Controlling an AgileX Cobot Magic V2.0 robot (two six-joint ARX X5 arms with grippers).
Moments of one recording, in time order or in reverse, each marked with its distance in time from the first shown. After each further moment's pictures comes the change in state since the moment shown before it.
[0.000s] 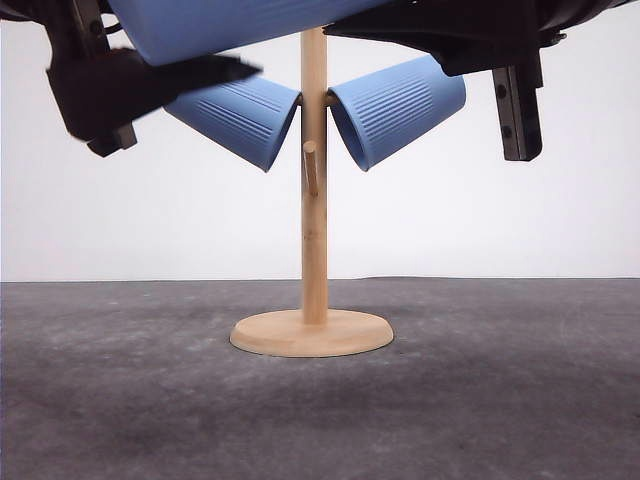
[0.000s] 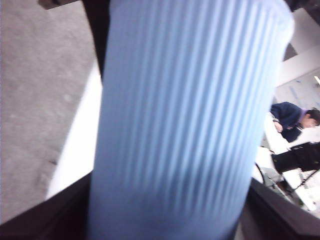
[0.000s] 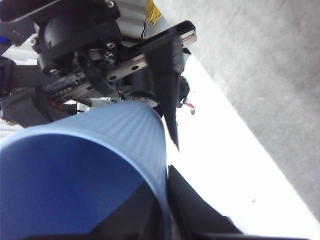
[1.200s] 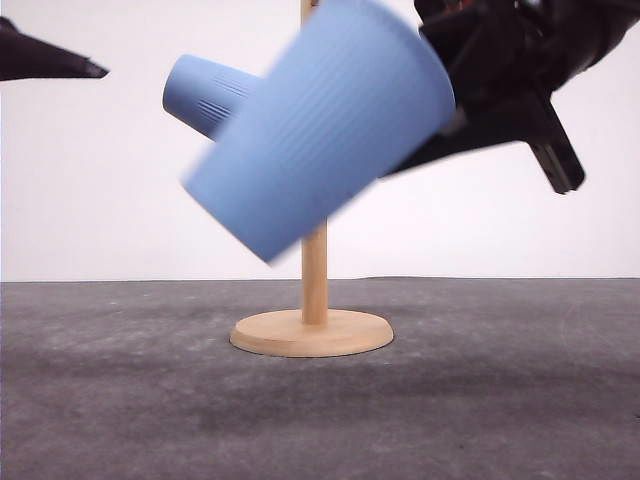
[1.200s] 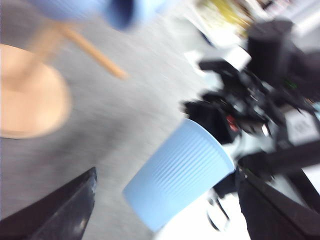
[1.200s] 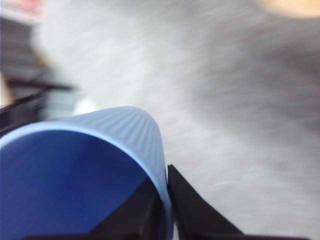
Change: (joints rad) left_arx 0.444 -0.253 0.000 -0.008 -0.149 -0.144; right_arx -0.002 -0.007 -0.001 -0.025 0.384 -0.034
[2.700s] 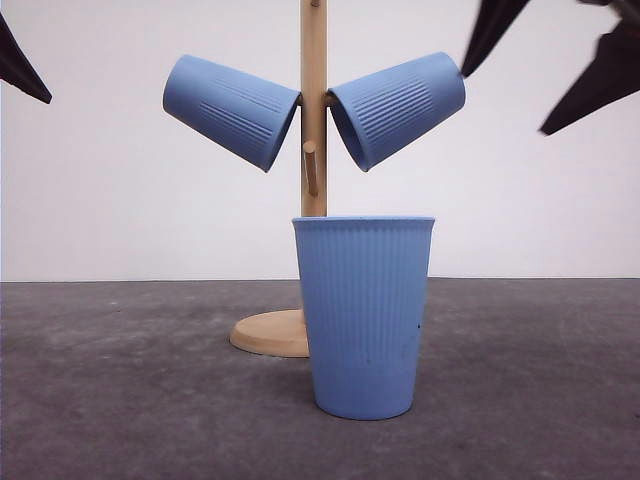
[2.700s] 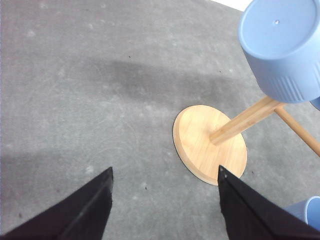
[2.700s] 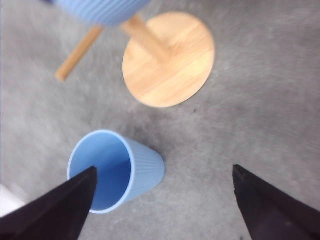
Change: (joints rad) left_arx 0.197 -0.002 0.000 0.053 -0.563 0.001; right_arx -0.168 -0.093 0.226 -0.280 0.422 -0.176
